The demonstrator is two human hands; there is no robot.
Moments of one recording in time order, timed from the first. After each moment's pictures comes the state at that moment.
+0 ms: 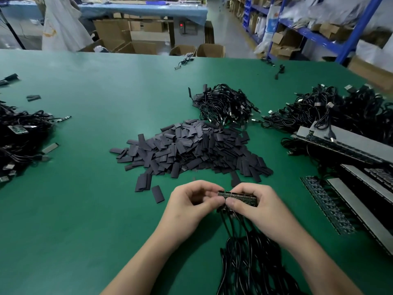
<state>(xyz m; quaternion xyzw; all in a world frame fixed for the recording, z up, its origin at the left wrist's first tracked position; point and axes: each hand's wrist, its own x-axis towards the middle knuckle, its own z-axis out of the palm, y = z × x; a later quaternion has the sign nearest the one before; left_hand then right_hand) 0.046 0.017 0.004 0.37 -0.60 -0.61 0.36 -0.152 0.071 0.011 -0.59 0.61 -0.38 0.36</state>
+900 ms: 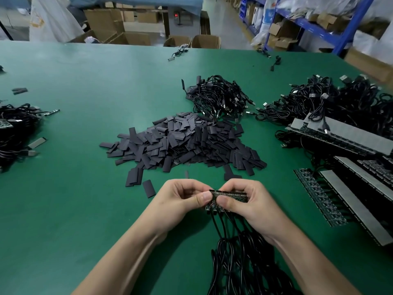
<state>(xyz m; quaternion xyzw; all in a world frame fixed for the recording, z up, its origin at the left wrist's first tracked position) 0.053 0.013 0.012 0.36 -0.55 -0.69 0.30 -0.146 0.072 0.002 -0.52 0.50 -0.48 0.50</state>
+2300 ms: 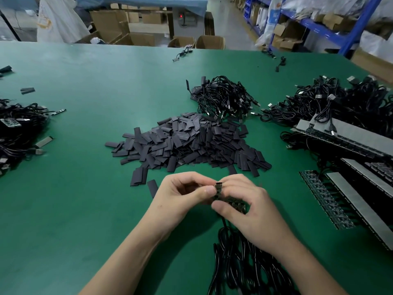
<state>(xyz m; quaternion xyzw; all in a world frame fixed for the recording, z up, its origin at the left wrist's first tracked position) 0.056 0.017 0.022 0.28 -0.58 -0.66 0.39 -0.129 0.080 0.011 -0.68 0.54 -0.43 0.25</state>
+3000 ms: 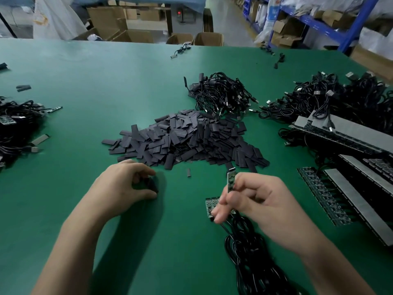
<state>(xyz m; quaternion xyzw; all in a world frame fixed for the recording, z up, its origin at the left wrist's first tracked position) 0.139 -0.034 0.033 0.57 -0.79 -0.20 0.10 -0.134 0.096 0.059 -0.58 0.46 -0.46 0.49</state>
